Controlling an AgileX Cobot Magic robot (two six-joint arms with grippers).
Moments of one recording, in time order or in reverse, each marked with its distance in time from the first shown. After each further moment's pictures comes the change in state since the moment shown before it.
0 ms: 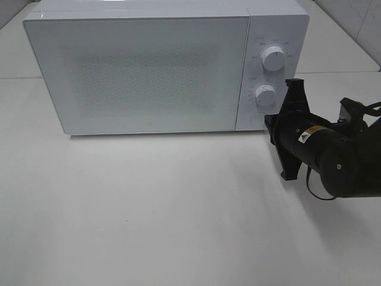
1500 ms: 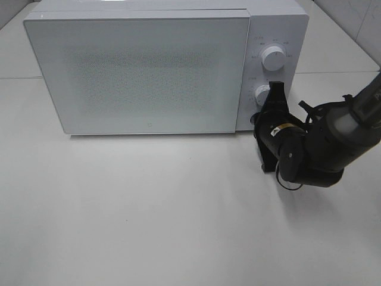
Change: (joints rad) left arm 0.000 0.000 0.000 0.000 0.000 0.006; right arm 0.026 0.195 -0.229 0.199 -0.028 -0.074
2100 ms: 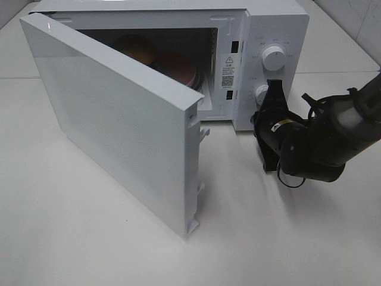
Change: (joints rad) left arm 0.000 0.000 0.000 0.000 0.000 -0.006; right arm -0.009 -0.034 0.003 -0.005 0.079 -0.032
